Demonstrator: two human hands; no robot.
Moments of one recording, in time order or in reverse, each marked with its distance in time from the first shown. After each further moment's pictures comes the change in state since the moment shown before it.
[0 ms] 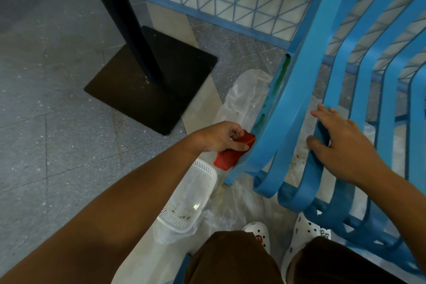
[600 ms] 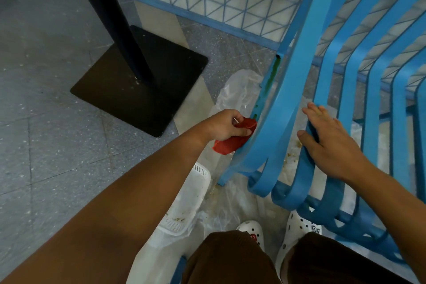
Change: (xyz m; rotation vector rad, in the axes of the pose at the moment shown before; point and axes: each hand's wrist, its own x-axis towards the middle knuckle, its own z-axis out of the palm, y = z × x) left_hand 0.027 0.028 -0.004 0.117 0.116 -0.009; right_hand 0.004 0.007 0.007 0.025 -0.015 -0.021
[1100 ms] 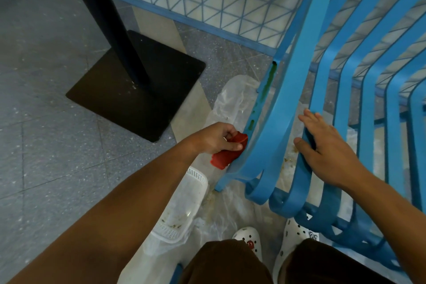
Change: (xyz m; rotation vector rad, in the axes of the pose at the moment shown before) left_hand -0.013 -0.018 0.001 0.022 -0.081 0.067; right_hand 0.000 0.000 -0.001 0.023 0.006 -0.001
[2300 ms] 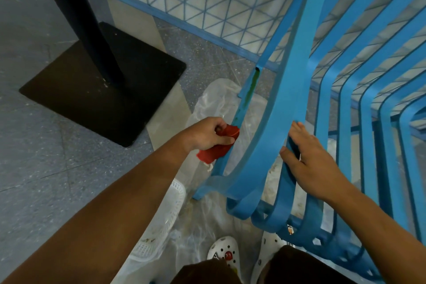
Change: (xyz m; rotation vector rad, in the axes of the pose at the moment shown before) left_hand 0.032 0.024 -0.004 -0.030 0.149 -0.019; right_hand 0.006 0.014 0.005 0.030 0.003 -0.045
